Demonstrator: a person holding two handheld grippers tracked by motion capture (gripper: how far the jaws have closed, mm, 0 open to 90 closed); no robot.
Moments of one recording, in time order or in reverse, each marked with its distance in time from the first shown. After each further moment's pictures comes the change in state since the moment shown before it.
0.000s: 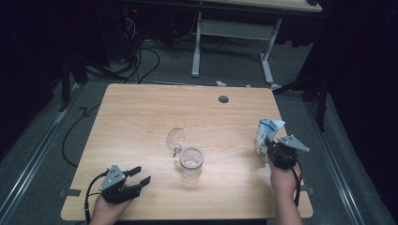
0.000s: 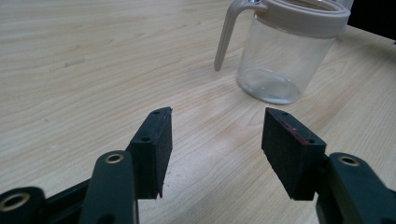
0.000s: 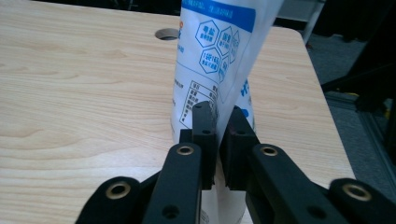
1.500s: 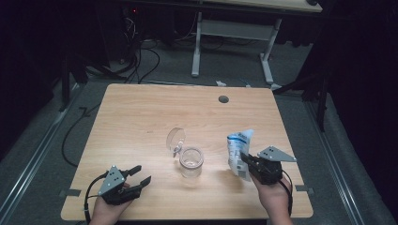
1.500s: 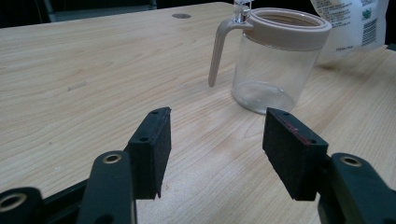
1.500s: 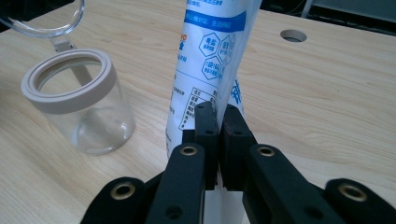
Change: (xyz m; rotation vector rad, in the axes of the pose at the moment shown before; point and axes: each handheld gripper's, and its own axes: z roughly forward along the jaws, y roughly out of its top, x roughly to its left) left arm -0.005 0.002 -0.004 -0.056 0.003 0.051; right arm 0.070 0.008 -0.053 0.041 0.337 -0.133
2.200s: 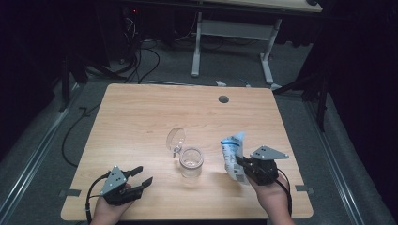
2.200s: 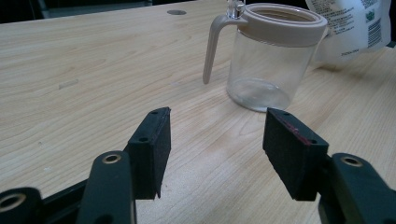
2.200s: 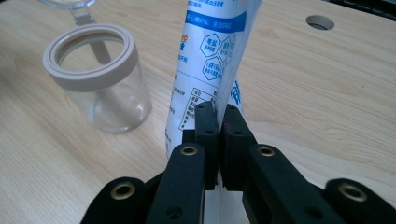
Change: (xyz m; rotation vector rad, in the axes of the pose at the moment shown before) left arm -0.002 0.000 0.003 0.013 -0.017 0.003; right arm 0.011 0.009 0.003 0.094 0.043 -0.070
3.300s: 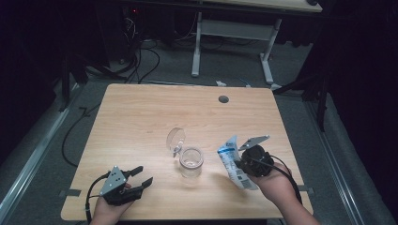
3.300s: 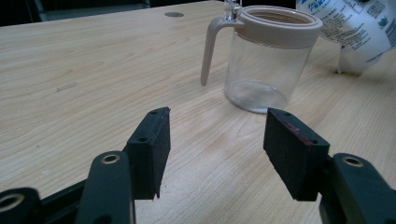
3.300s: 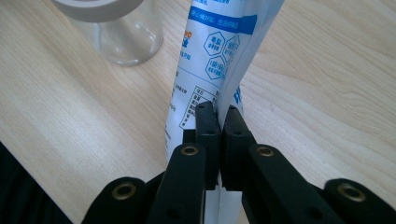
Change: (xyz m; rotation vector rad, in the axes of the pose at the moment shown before) left arm 0.000 0.000 -0.001 -0.008 -0.006 0.006; right arm 0.000 0.038 0.009 0.391 0.066 -0.132
